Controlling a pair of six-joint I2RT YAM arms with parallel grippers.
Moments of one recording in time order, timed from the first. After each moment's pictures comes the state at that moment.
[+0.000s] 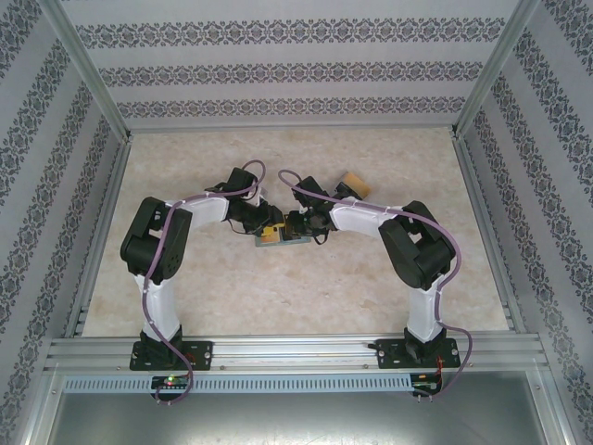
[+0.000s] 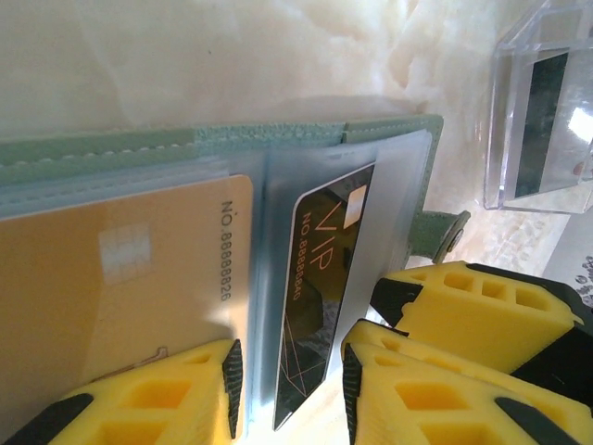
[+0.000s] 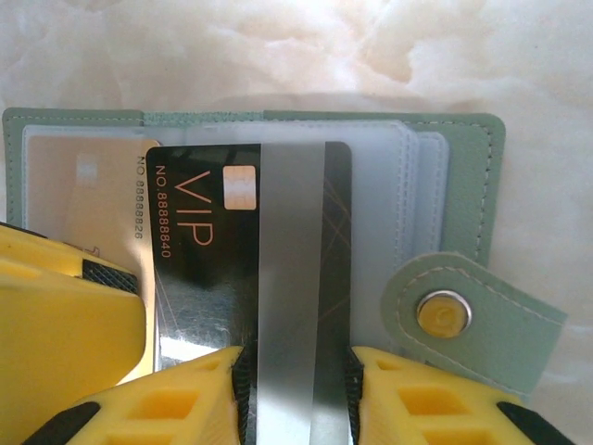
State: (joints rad) left arm -0.34 1.96 1.18 -0.32 0.65 -0.76; right arm 0.63 1.96 1.25 -0.37 -0.15 0.57
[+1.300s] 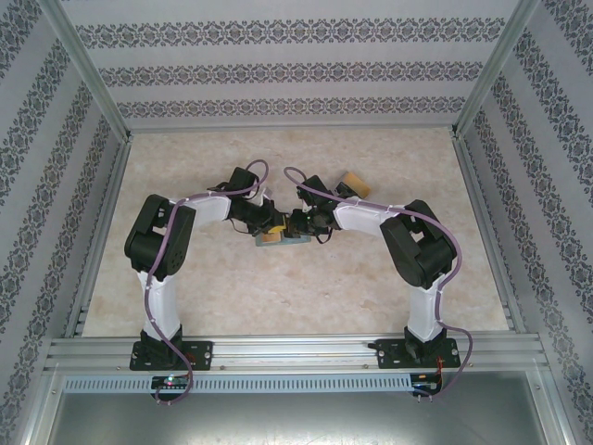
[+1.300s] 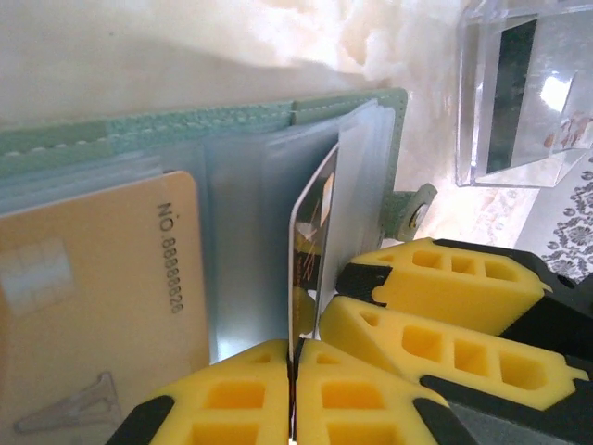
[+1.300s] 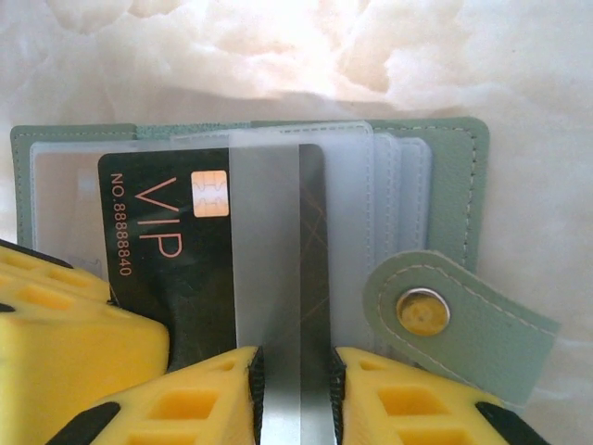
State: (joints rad) left arm -0.34 1.99 1.21 -0.31 0.73 -0.73; right arm 0.60 1.96 1.22 -0.33 -0.20 0.60
